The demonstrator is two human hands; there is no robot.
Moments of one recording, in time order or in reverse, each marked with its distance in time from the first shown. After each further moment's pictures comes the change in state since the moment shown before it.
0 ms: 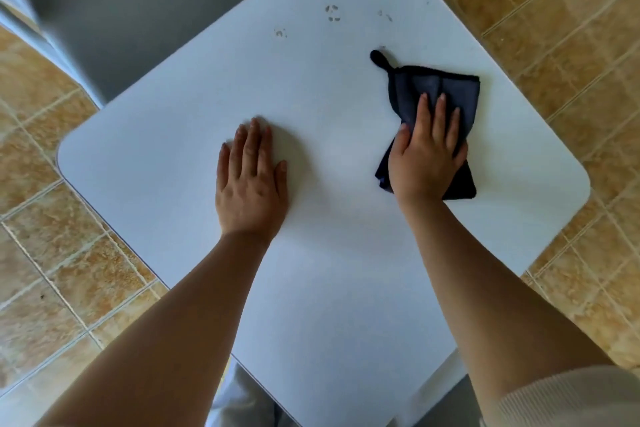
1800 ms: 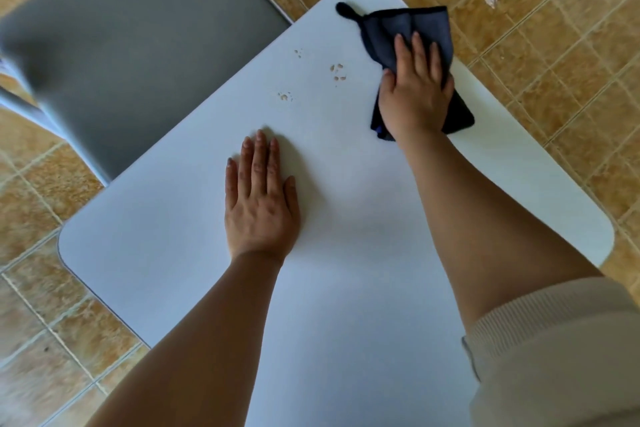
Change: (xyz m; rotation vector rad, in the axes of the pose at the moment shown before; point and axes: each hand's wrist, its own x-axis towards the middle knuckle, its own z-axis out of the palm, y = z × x) left_hand 0.077 0.002 0.014 0.016 -0.020 0.008; right_hand 0.155 -0.088 0.008 0.000 -0.225 -0.131
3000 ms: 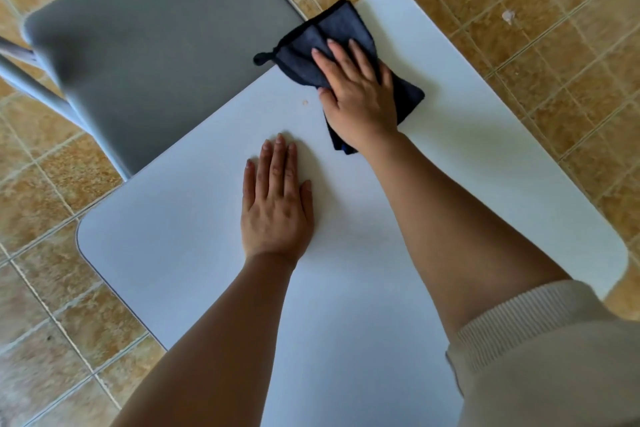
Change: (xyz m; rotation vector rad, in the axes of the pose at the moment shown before) left_hand 0.000 -0.001 0.002 -0.008 0.043 0.010; right_hand -0.011 -0.075 0.029 -0.051 0.091 -0.497
